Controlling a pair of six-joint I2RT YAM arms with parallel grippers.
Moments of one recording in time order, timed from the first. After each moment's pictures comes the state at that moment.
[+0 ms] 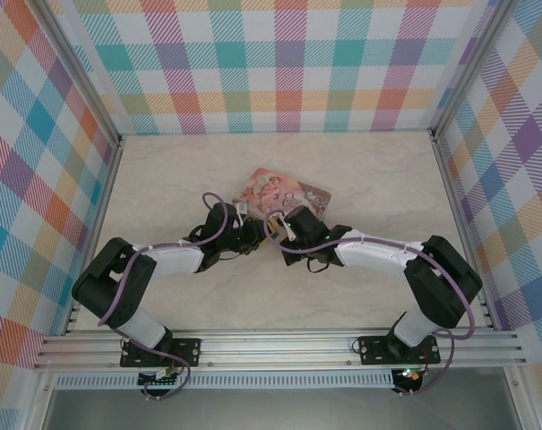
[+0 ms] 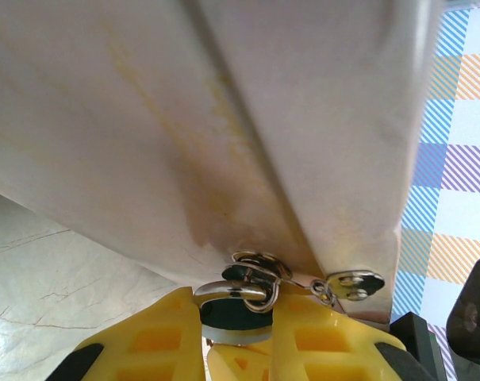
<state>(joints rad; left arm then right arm) -0.57 1.57 0.64 0.38 0.41 -1.21 0.82 1.58 0.89 -0.26 0.00 0.30</state>
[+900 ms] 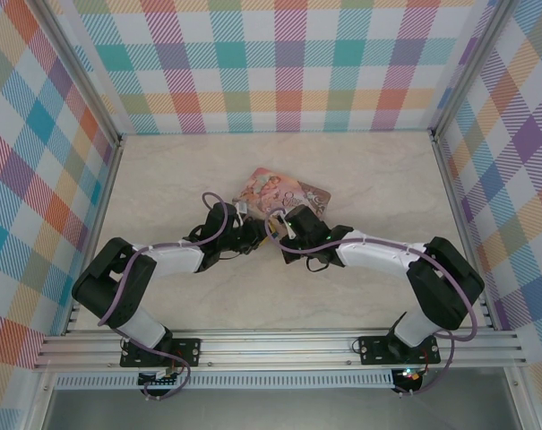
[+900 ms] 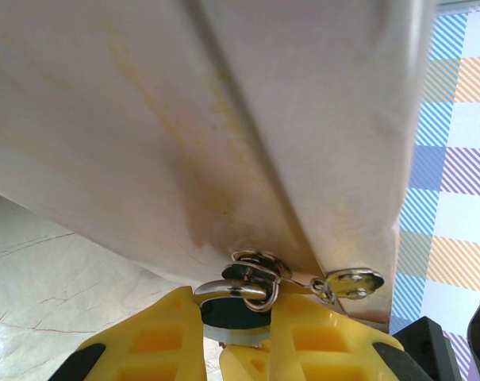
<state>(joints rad) -0.57 1.57 0.65 0.39 0.41 -1.21 0.82 1.56 0.89 -0.24 0.02 0.32</state>
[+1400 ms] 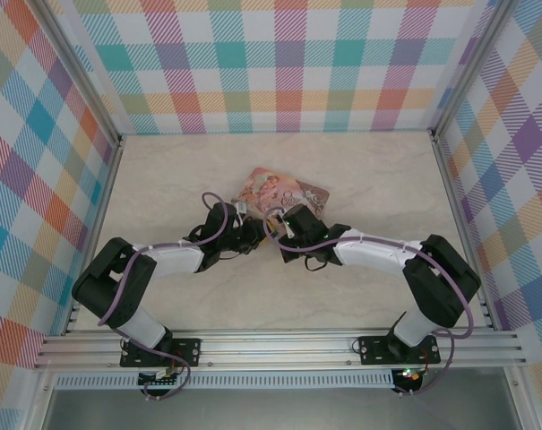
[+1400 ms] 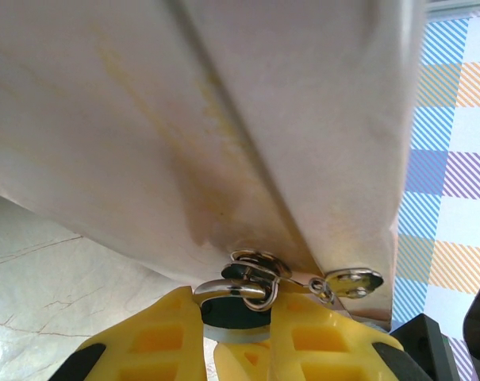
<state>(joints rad) -0.57 1.57 0.65 0.38 0.39 -1.21 0.82 1.59 0.92 -0.24 0.02 0.33</state>
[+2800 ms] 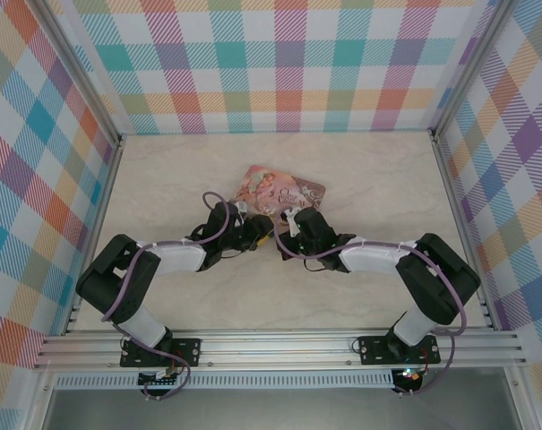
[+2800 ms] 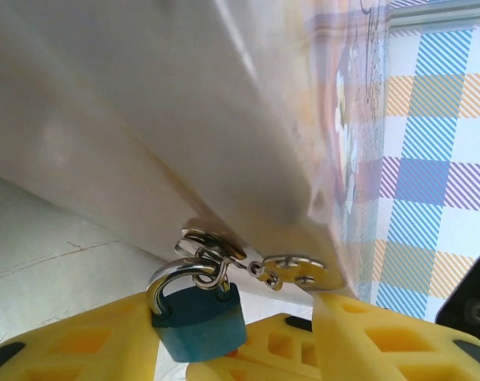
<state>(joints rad) -0.58 1.60 0.66 0.40 0.37 -1.23 0.78 1.61 0.76 0.13 -0.15 0.42</state>
